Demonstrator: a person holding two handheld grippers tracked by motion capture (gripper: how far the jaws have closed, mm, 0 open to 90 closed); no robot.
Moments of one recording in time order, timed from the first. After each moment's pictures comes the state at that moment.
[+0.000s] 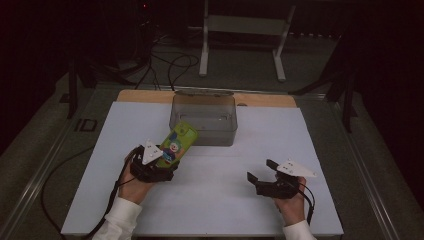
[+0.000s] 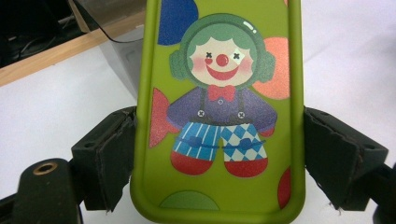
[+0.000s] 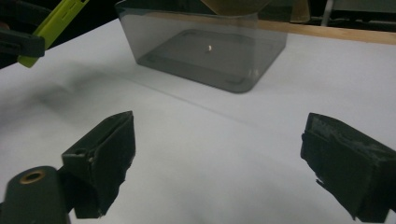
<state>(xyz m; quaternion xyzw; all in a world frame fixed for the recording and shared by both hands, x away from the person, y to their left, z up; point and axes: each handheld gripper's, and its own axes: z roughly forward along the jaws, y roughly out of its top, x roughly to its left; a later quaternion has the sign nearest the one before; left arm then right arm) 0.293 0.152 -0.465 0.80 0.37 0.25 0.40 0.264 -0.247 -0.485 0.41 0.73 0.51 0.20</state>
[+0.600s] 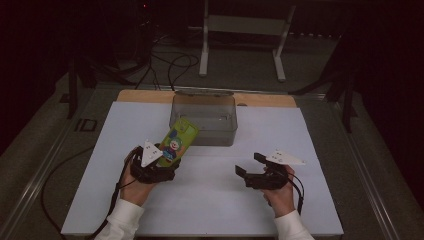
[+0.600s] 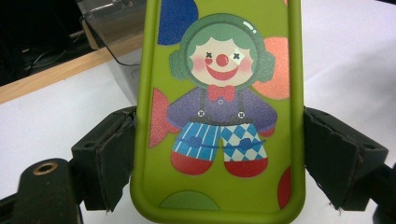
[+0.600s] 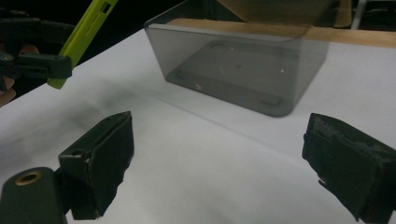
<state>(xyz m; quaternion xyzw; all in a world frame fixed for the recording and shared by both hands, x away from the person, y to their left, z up) 0.285 0.147 -0.457 0.78 0.38 0.27 0.42 0.282 -0.215 -0.467 0.41 0.73 0.53 0.15</state>
